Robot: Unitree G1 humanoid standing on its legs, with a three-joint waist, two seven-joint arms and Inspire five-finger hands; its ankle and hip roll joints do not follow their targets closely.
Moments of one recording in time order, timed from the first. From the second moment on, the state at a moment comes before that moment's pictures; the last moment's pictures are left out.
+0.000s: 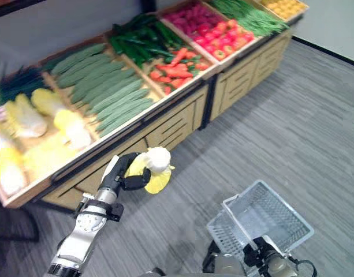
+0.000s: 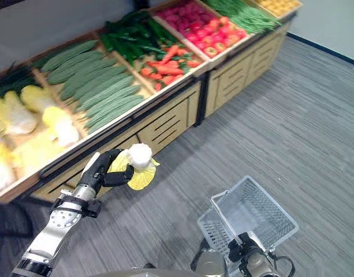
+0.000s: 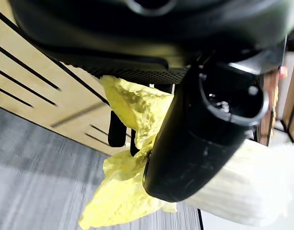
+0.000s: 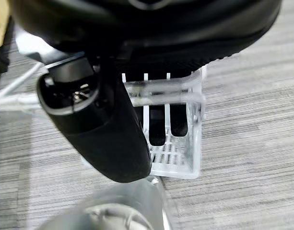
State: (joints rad) left arm 0.12 0.51 -0.13 -0.07 -0.18 0.04 0.04; right arm -0.02 -0.34 0.25 1.05 -0.25 0.06 -0.08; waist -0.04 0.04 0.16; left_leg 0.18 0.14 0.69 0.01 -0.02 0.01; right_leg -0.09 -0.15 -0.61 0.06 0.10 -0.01
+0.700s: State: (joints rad) left arm 0.09 0.47 -0.17 -0.08 -0.20 0.03 0.06; right arm 0.01 -0.40 0.20 1.08 -0.26 0.05 -0.10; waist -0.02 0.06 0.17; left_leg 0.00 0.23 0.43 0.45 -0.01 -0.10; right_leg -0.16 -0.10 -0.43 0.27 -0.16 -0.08
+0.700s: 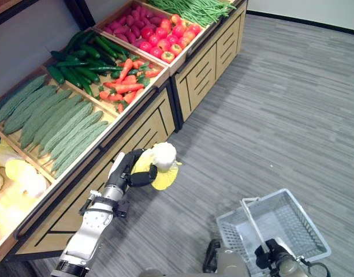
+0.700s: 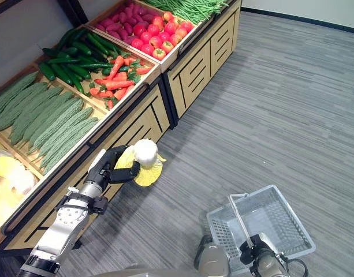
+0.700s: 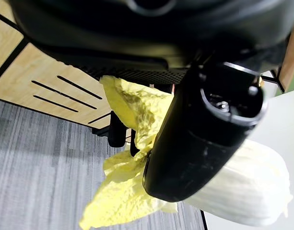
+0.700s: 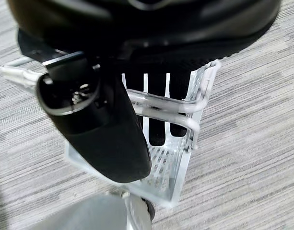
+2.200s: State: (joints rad) left arm 0.09 0.62 -0.22 0.01 0.10 0.09 -0.01; right arm -0.14 -0.47 0.24 0.85 -0.26 0.14 -0.07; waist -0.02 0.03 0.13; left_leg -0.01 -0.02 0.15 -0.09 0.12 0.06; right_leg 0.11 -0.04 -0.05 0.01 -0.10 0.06
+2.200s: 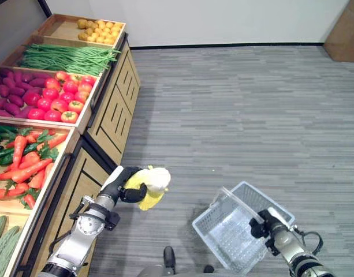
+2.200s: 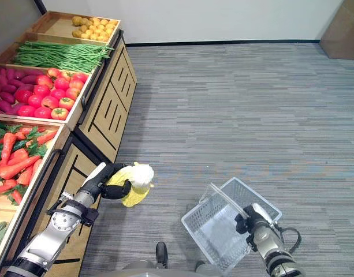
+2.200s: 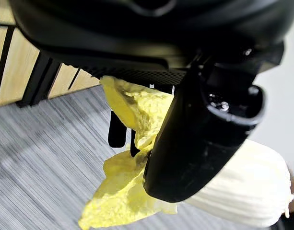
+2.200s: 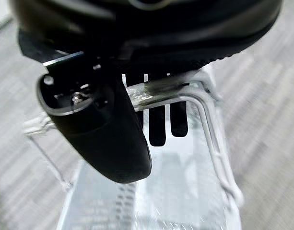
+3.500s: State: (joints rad) left arm -0.30 0.44 -0.75 0.54 0.77 0.05 -0.07; right arm -0.19 -0.58 0.59 0.07 -0.37 0.09 0.05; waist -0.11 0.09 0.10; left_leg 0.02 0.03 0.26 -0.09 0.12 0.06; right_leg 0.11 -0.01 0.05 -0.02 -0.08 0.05
